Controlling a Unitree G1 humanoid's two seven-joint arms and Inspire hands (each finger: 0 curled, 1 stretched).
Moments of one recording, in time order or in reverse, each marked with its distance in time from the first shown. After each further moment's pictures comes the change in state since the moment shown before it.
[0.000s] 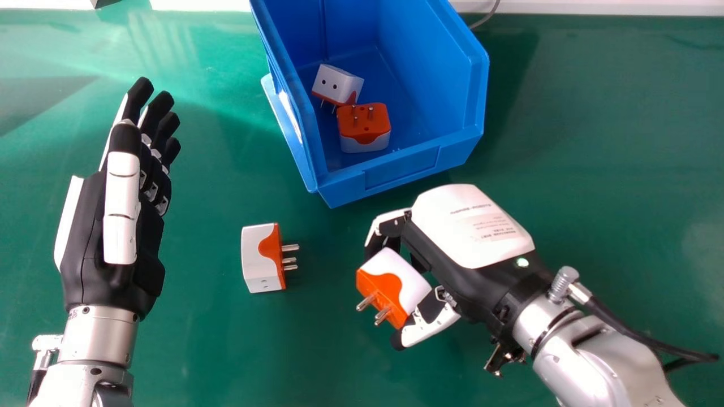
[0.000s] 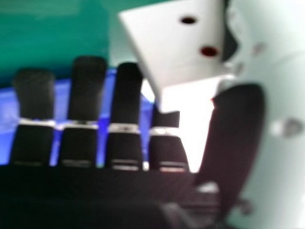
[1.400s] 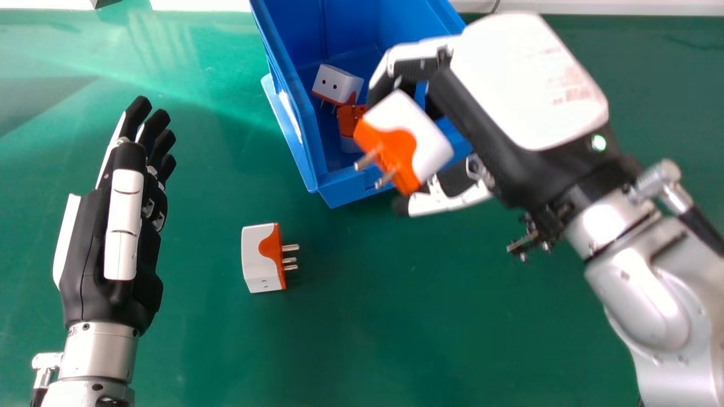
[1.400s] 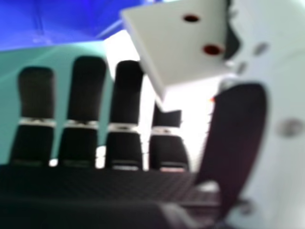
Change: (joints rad) left arm 0.027 -0.016 -0.005 0.003 0.007 -0.025 0.018; right arm -0.266 0.038 -0.175 -0.182 0.017 0.019 0.062
